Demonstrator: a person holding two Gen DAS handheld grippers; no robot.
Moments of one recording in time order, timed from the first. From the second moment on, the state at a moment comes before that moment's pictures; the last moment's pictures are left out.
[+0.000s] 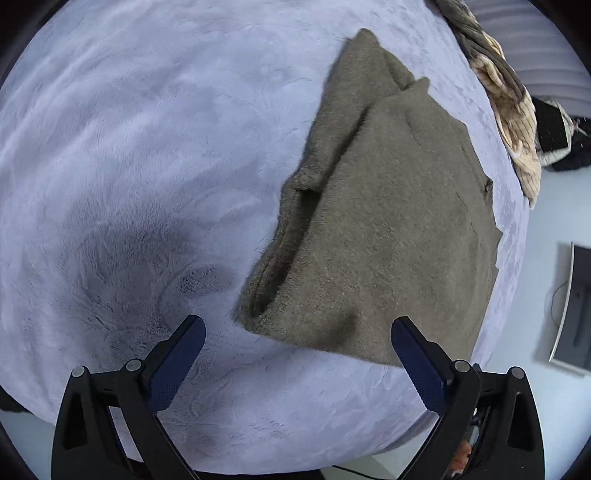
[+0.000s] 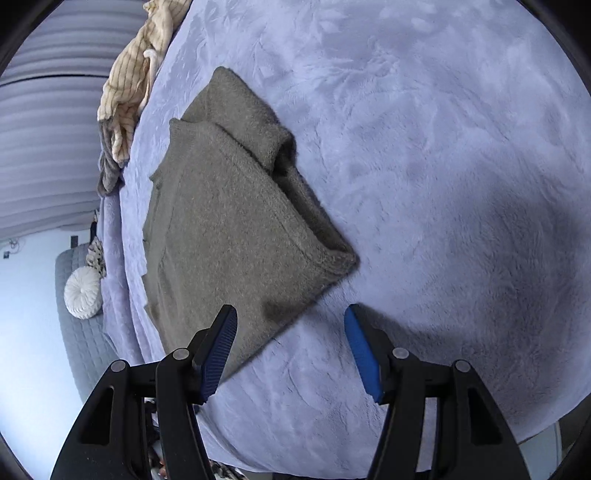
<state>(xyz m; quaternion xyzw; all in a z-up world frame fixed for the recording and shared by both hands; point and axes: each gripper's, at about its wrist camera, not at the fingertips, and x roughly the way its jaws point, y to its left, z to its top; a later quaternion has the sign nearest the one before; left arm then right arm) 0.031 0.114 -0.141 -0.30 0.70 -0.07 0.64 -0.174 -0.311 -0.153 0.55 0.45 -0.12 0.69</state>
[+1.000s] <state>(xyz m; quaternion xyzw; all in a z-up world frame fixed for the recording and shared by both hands) 0.000 0.116 -0.120 -0.13 0.67 -0.08 0.73 -0.147 -0.244 -0.141 0.35 0.60 -0.10 0.71</state>
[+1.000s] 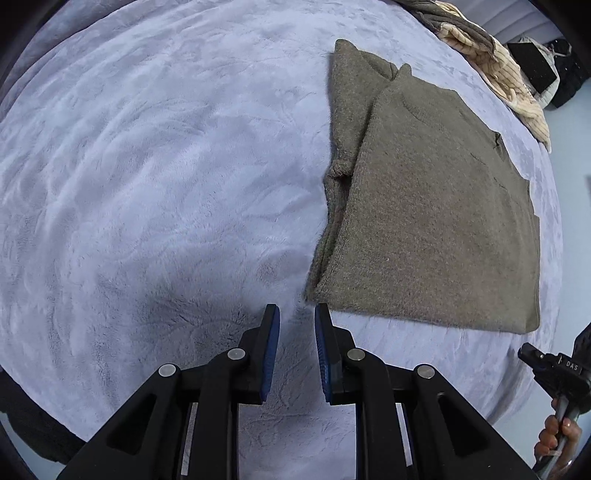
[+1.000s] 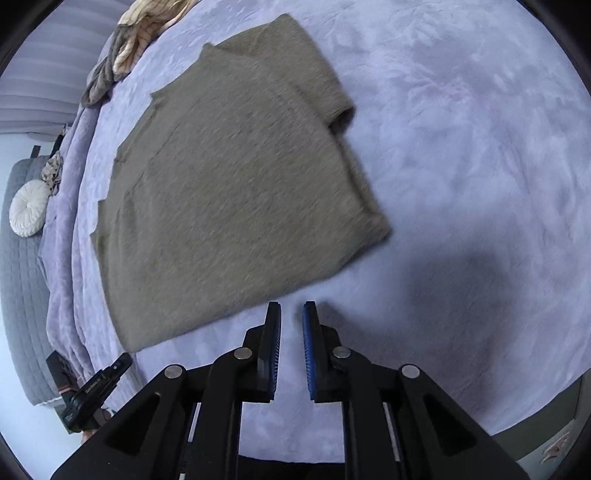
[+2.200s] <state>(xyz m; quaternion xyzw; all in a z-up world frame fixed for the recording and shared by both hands) -0.030 0.157 -0.116 -0.05 0.69 -0.07 0.72 -0.103 -0.046 -0.153 0.34 0.61 0.07 0.72</state>
